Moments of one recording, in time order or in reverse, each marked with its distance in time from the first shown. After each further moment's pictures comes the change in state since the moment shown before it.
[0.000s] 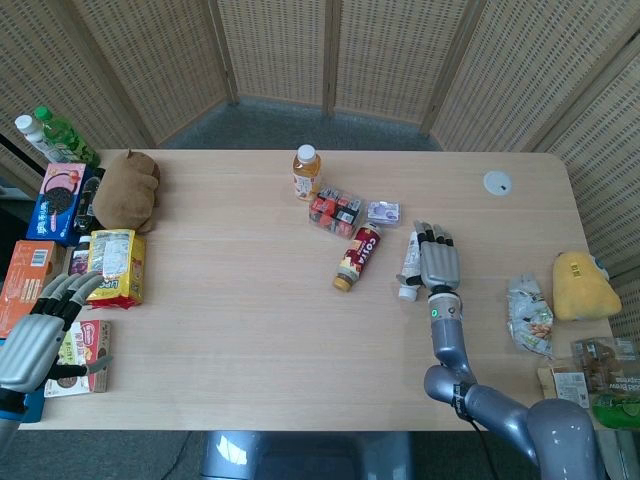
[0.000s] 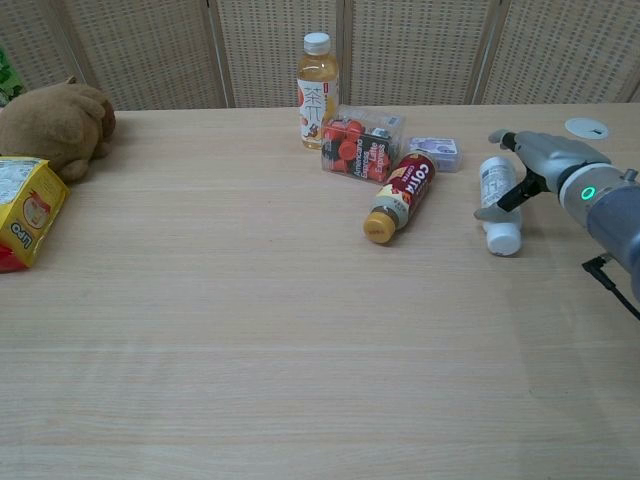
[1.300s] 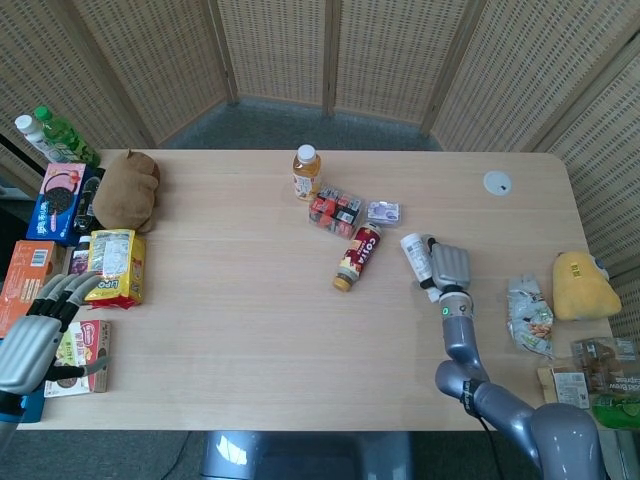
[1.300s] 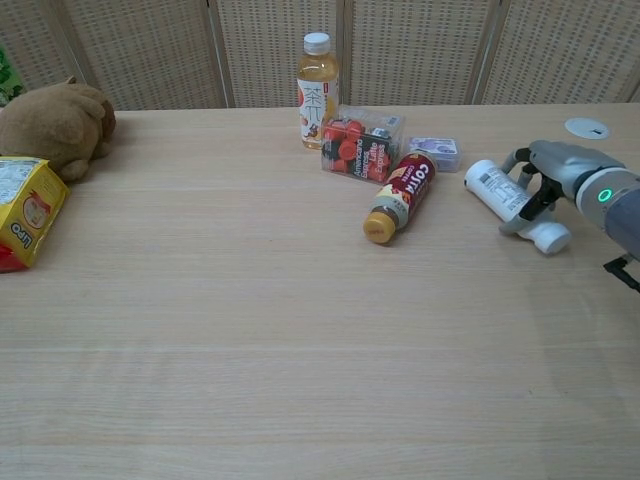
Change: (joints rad) left arm 0.008 0.008 0.004 -0.012 0.004 0.013 0.012; right arm -0.021 -0.001 0.044 0.088 -0.056 -0.105 0.032
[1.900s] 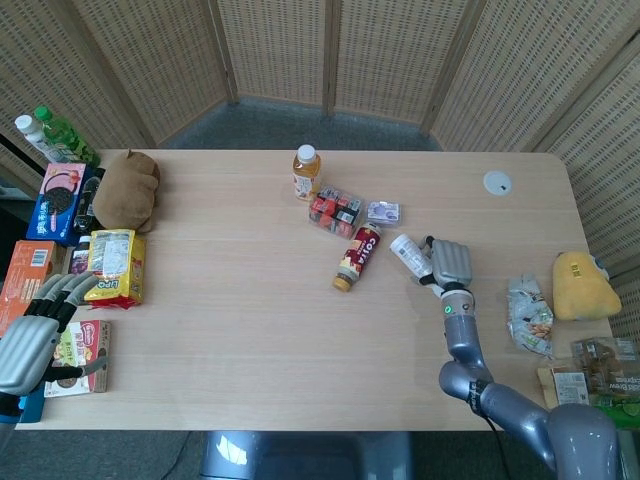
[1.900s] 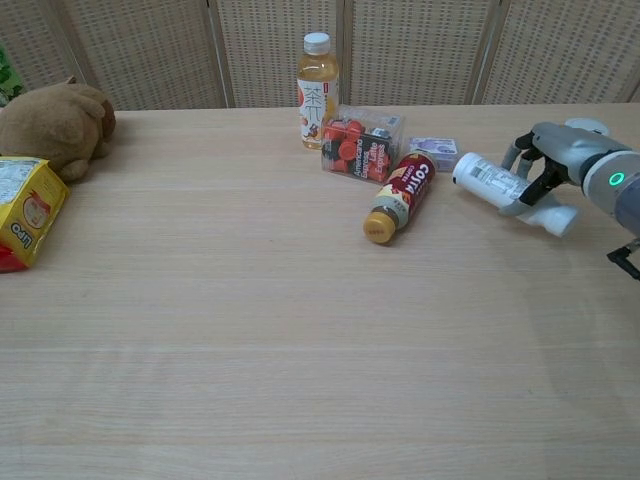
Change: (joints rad) left arm 0.002 0.006 -0.001 -0.005 0.001 0.003 0.002; right arm -0.027 0.082 0.018 -0.154 -0.013 0.040 0.002
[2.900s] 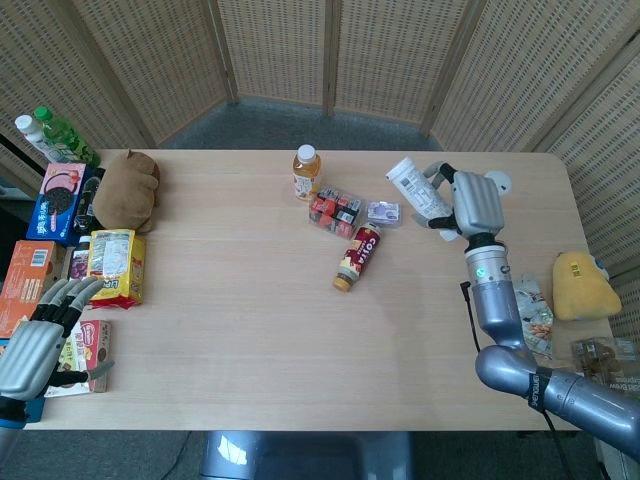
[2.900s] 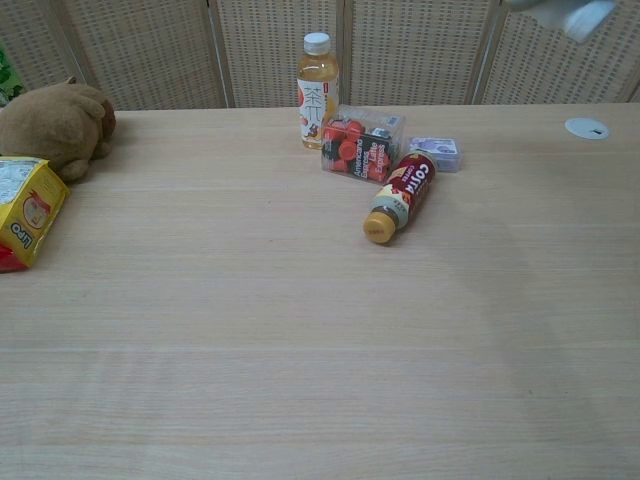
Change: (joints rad) left arm 0.017 -0.031 0.012 0.000 0.018 0.020 0.005; right arm 0.022 0.474 0.185 -0.674 0.070 0.153 -0.042
